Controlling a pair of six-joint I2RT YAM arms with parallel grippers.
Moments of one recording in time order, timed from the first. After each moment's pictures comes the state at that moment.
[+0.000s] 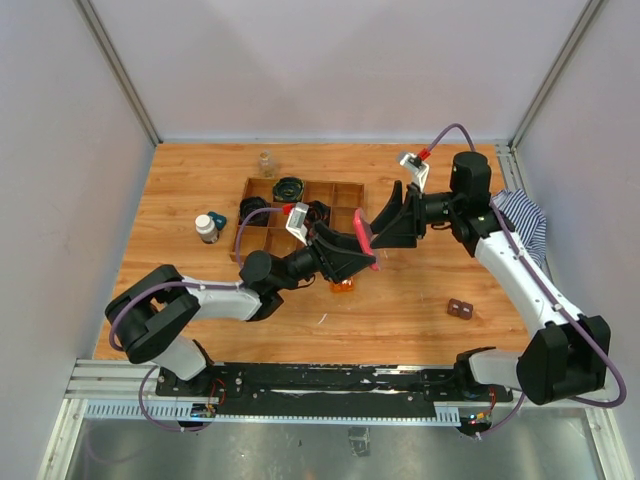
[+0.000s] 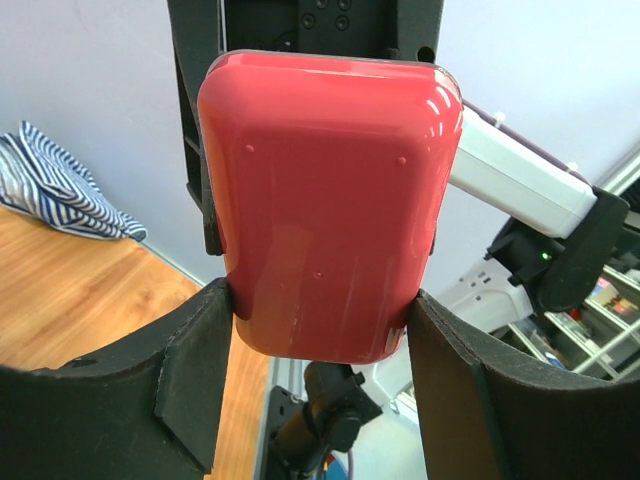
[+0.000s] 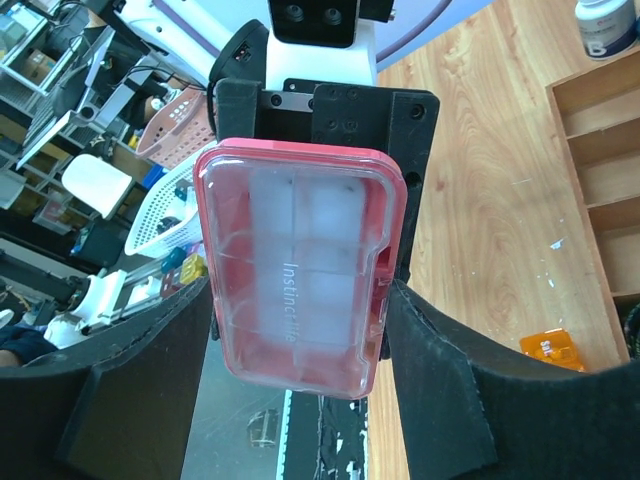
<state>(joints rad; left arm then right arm) -0.89 1.52 0.55 1.45 0.31 -0.94 0.25 1.27 1.06 -0.09 -1.44 0.35</state>
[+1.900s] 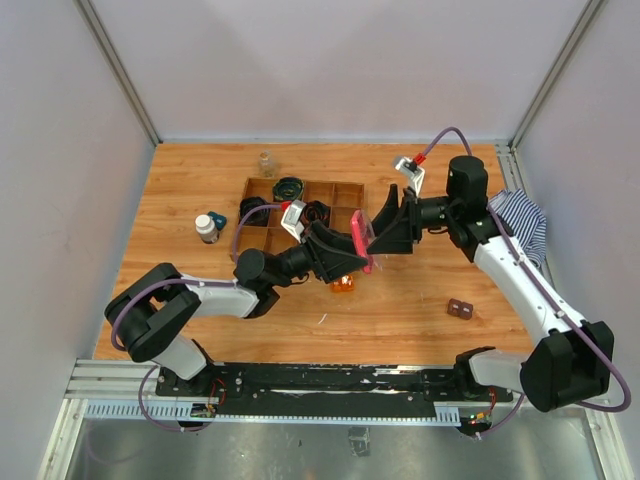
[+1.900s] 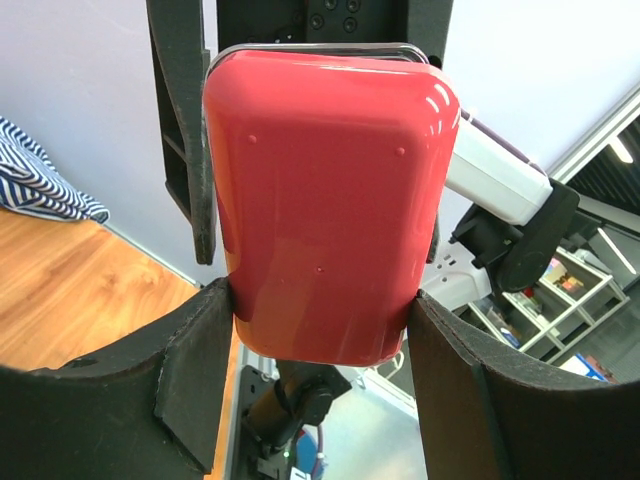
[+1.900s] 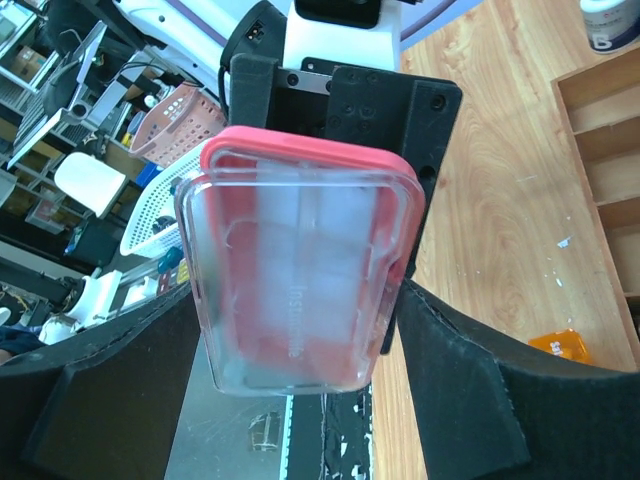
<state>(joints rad) -0.83 1.53 0.53 1.52 0.44 -1.04 0.30 1.24 1.04 -0.09 -1.40 0.36</state>
